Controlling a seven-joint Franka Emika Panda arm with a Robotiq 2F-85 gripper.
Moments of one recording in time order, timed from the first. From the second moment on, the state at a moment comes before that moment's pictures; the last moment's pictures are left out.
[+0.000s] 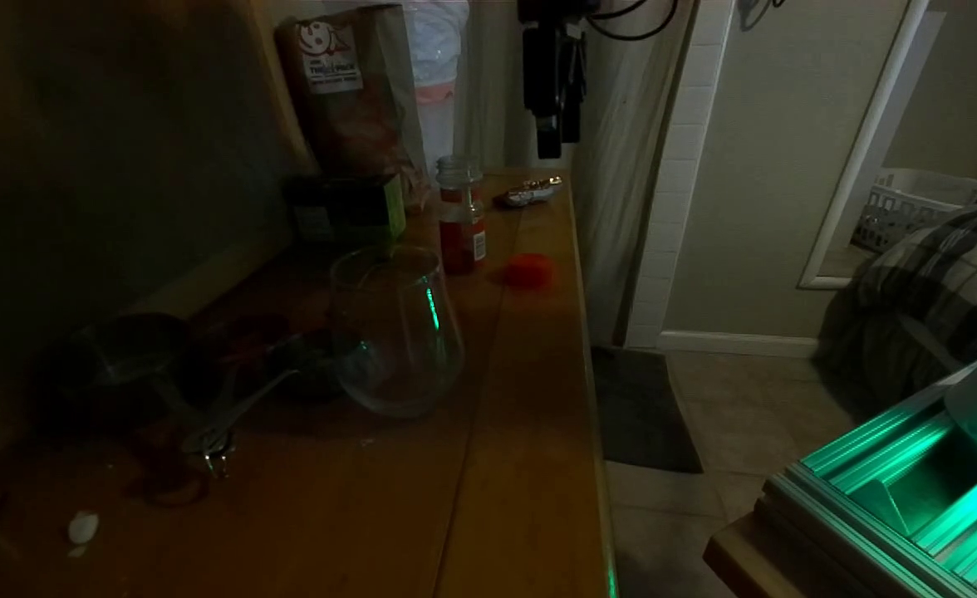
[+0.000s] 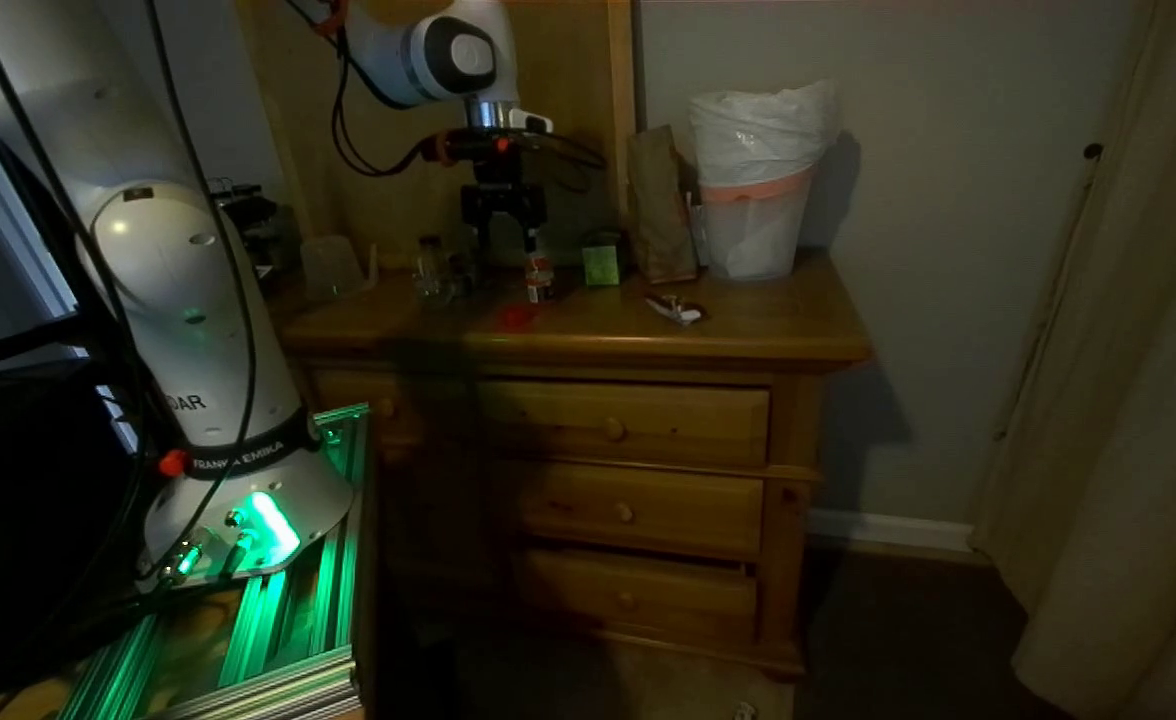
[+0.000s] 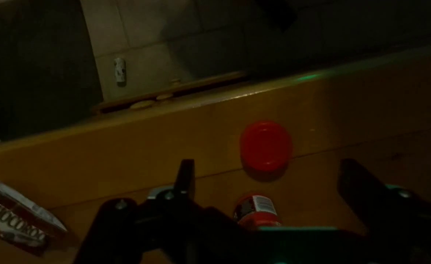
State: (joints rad) arm 0.32 -0.16 0.33 -2.42 0.02 2.20 -0.12
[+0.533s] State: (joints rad) arm 0.36 -0.16 0.32 -2.58 0.04 2.50 -0.18
